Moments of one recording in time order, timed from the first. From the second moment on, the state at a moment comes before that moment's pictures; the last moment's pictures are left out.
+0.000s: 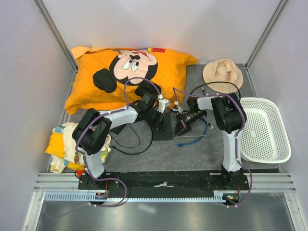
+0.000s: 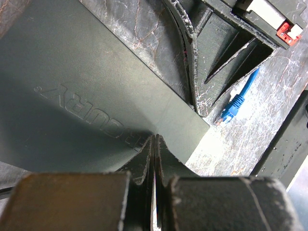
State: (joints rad) left arm -0.65 1.85 1.11 -0.24 0.50 -0.11; right arm 0.31 2.21 1.27 -0.79 -1.05 -0.12
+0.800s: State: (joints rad) left arm -0.67 1.87 1.13 -0.25 0.50 -0.11; right arm 0.29 2.21 1.22 -0.78 -1.12 -0.19
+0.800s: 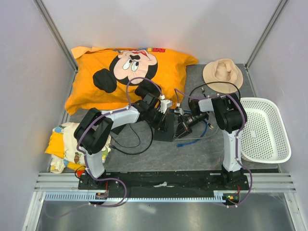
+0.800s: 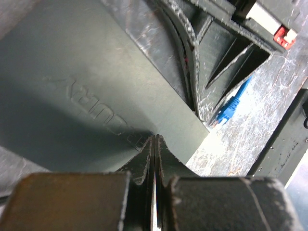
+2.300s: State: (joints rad) left arm -0.83 1.85 1.18 -0.25 0.13 0.04; right arm 0.30 2.21 1.24 -0.81 -1.08 -0.18
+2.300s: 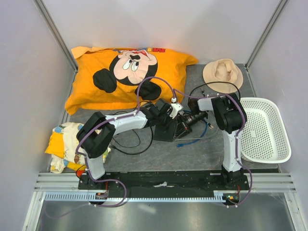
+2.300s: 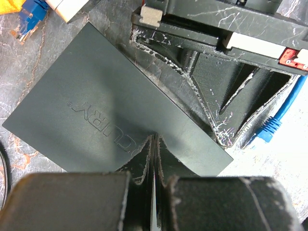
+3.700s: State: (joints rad) left arm -0.84 1.85 1.18 -0.23 0.10 0.10; right arm 0.27 2.23 1.29 -1.08 -0.98 -0.46
